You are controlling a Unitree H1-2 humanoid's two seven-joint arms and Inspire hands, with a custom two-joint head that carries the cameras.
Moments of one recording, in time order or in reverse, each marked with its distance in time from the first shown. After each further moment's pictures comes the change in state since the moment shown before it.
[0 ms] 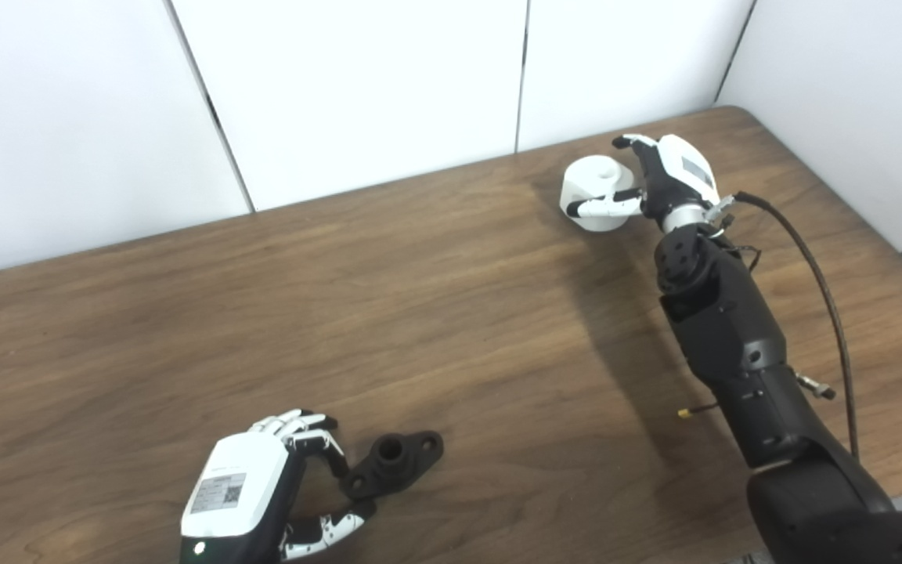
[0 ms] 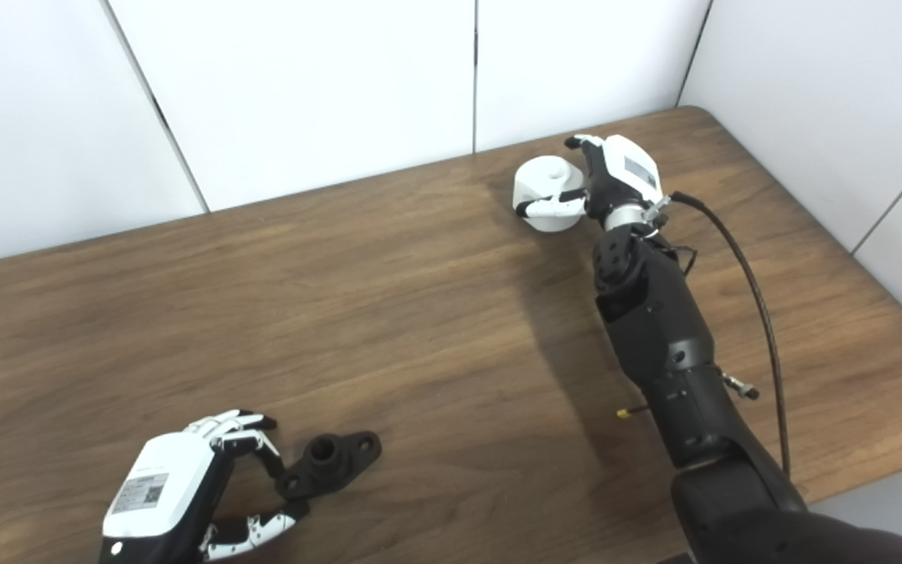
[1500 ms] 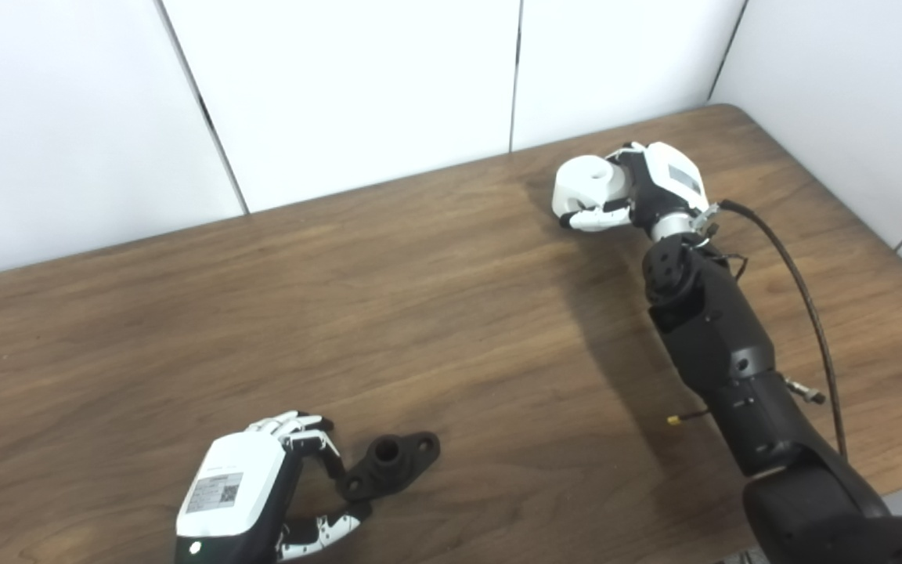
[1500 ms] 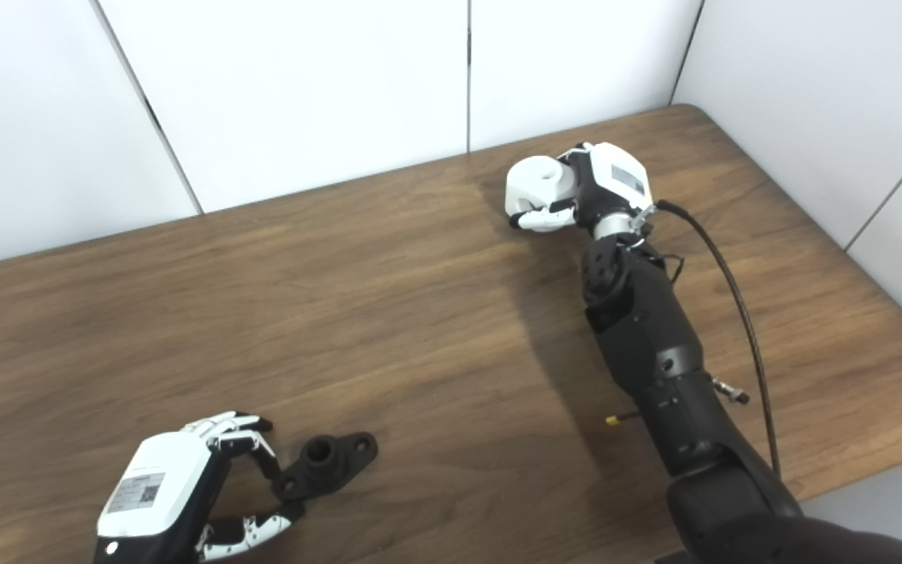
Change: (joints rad) left arm 0.002 -0.006 0.016 -0.025 0.016 0.004 -0.042; right arm 0.006 0.026 0.047 0.008 -0.021 0.000 -0.032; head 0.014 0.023
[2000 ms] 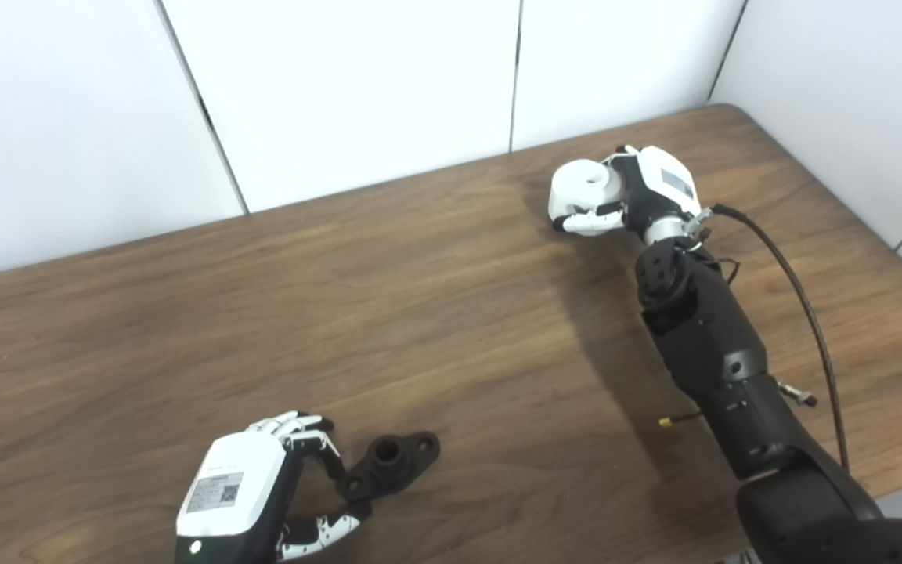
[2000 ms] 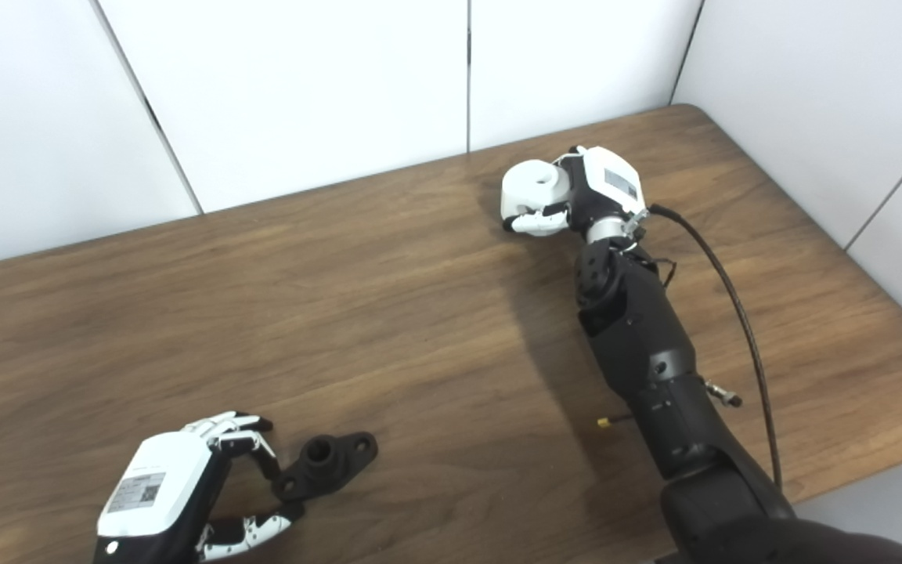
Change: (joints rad) left arm 0.000 -0.002 0.001 -0.006 0.005 0.003 -0.016; right arm 0.001 0.003 -0.001 0.003 0.002 0.000 -0.007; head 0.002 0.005
